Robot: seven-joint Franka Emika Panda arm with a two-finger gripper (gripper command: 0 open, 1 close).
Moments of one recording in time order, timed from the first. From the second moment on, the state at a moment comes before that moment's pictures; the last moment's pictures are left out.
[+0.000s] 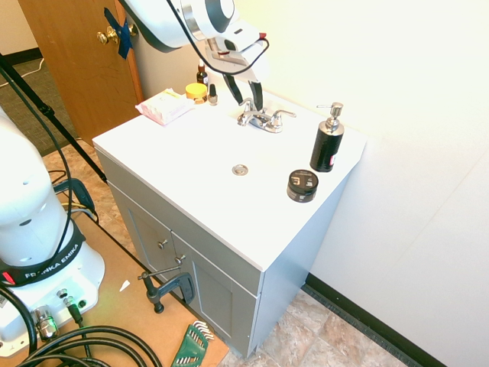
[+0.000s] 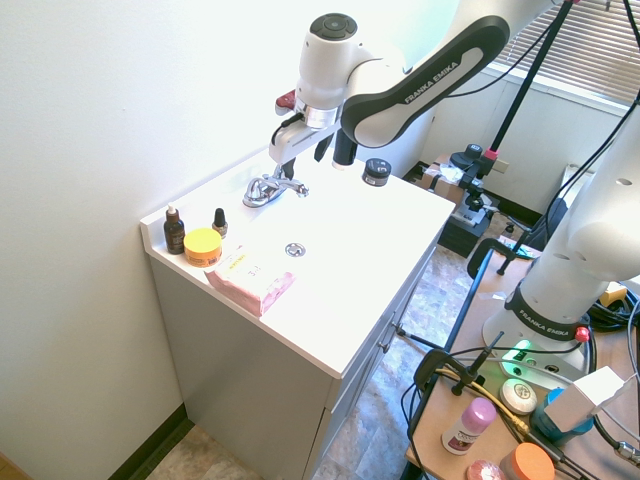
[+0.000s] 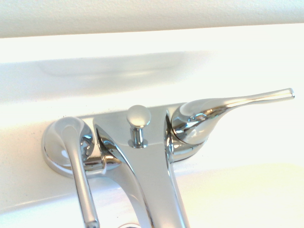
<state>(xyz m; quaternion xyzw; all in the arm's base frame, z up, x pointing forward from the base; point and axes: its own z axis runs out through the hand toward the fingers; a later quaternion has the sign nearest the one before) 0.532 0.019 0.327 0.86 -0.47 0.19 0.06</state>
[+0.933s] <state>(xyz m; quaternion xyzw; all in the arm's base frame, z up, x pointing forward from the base) 0.589 0.079 0.309 0.87 -0.46 0.18 0.05</state>
